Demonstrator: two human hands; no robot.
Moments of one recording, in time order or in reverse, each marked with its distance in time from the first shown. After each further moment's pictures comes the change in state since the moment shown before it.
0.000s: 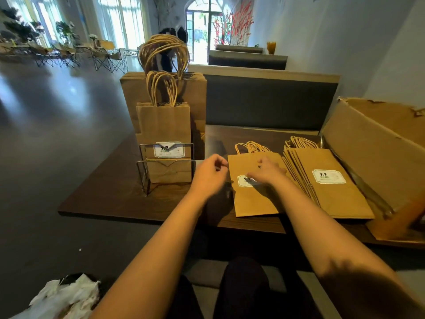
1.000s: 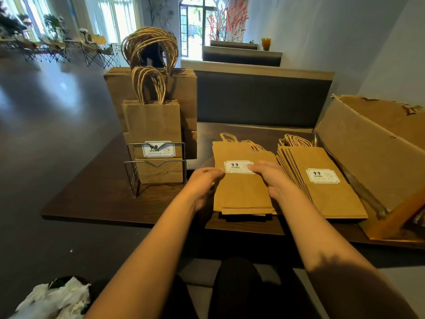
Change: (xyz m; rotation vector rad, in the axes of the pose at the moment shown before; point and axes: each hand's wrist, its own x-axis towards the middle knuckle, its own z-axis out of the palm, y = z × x) left_hand 0.003 -0.008 0.018 -0.617 -0.163 -0.514; right_hand -0.027 0.021 -0.013 1.169 -0.107 0.104
